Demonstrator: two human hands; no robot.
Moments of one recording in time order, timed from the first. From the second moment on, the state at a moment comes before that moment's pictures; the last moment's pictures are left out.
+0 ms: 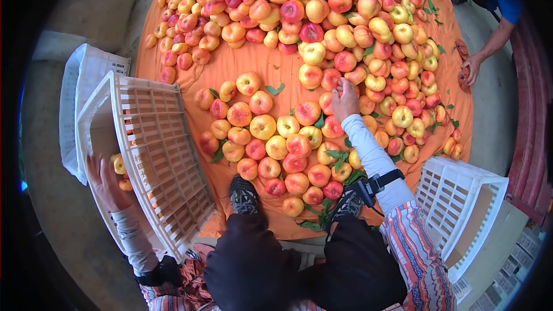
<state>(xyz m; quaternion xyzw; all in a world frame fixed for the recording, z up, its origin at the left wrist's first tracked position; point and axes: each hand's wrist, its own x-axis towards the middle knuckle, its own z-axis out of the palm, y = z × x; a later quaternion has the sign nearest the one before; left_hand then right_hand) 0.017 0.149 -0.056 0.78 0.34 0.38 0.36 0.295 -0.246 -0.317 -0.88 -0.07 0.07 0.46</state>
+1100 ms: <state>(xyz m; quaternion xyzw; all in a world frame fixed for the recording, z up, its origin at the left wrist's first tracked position) 0.225 -0.017 -0.286 0.26 0.26 -0.32 0.87 0.281 -0.233 -0.275 -0.36 0.03 0.47 0.81</state>
